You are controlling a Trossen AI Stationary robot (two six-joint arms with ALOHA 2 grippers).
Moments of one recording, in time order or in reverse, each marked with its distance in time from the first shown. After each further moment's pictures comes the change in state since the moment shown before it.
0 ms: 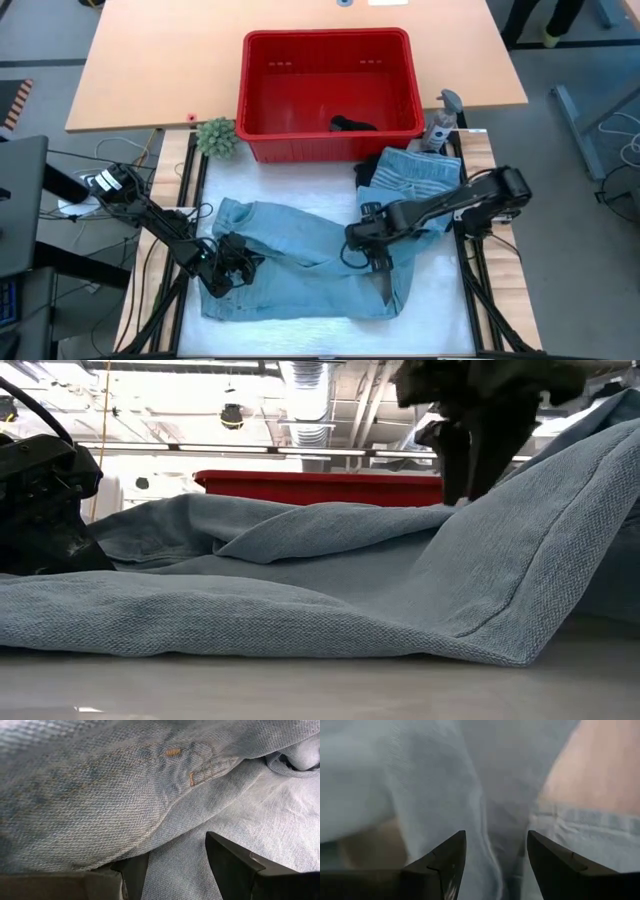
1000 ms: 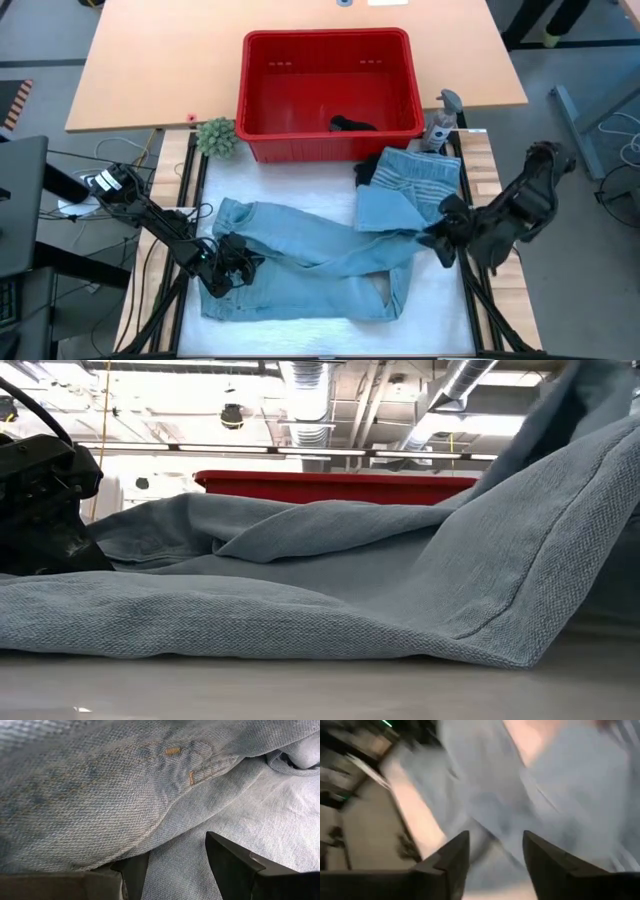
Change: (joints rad) left arm 0.000 0.000 0.000 0.000 0.010 0.009; right arm 0.528 -0.625 -0.016 -0.212 0.468 1.287
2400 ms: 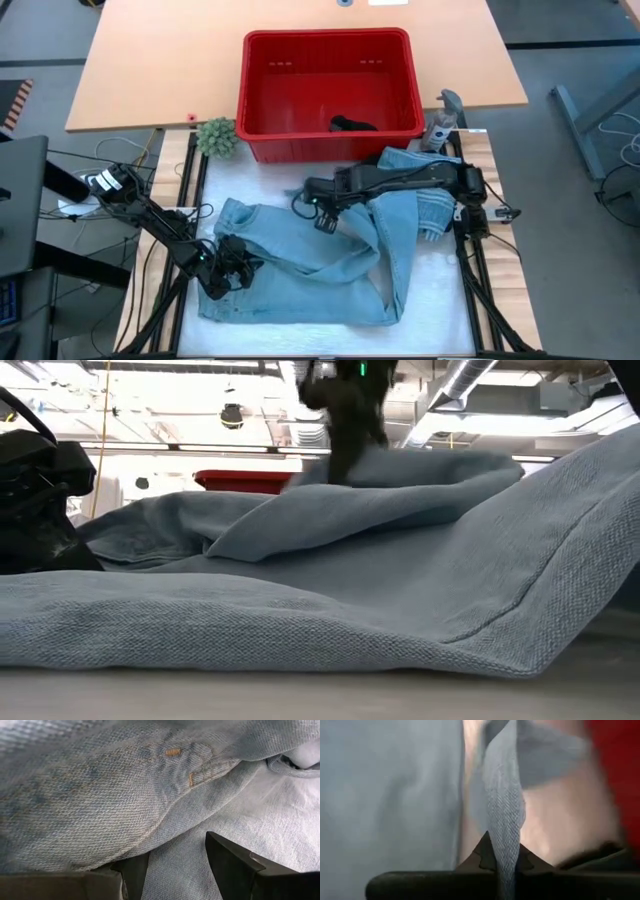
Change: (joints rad) left arm -0.028 0.000 0.000 0.022 -0.002 0.045; right arm -0.789 0.906 0.512 0.182 -0.376 -1.073
